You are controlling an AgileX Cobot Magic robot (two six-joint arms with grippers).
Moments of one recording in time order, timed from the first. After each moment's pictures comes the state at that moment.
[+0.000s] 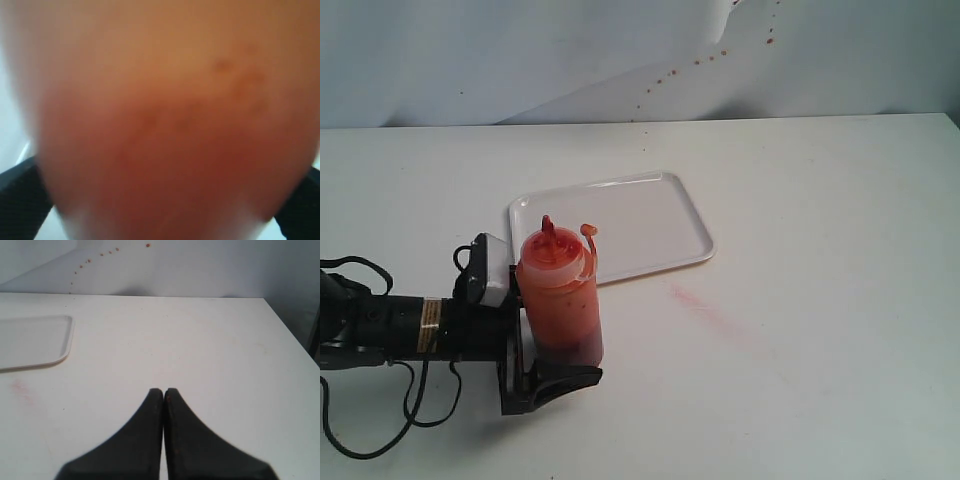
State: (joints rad) left arm -0.14 2.17 -0.72 1.29 -1.13 -0.30; right arm 0.08 0.00 0.00 -0.13 0.33 0.11
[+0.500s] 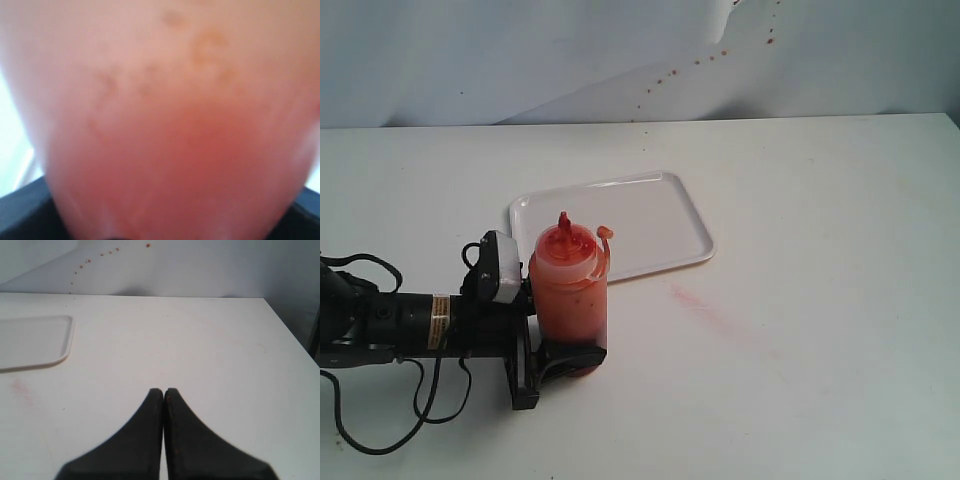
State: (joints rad) left arm -0.17 2.16 -0.72 1.23 -1.08 -0.30; right arm 0.08 0.00 0.00 -0.13 0.33 0.11
